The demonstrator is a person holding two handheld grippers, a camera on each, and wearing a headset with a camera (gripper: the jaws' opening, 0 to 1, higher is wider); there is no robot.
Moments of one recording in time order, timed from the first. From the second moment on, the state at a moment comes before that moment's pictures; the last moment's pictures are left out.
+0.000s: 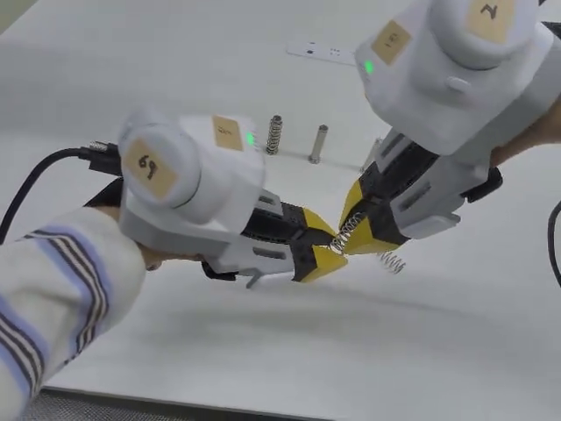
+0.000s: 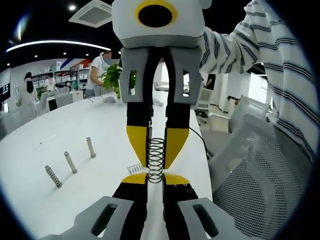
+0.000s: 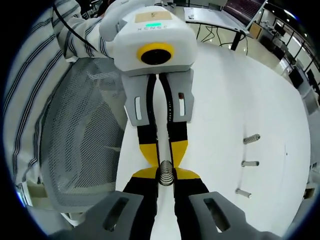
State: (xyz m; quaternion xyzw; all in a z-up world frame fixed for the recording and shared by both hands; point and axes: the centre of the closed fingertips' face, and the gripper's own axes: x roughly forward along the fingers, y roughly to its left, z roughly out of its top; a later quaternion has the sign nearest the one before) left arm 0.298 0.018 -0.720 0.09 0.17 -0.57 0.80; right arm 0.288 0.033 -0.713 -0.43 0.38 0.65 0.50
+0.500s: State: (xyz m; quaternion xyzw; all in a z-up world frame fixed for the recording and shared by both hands) left arm 0.301 0.040 -0.731 0.06 0.20 -0.55 0.81; right arm 0.294 0.034 -0.716 -0.41 0.40 0.63 0.51
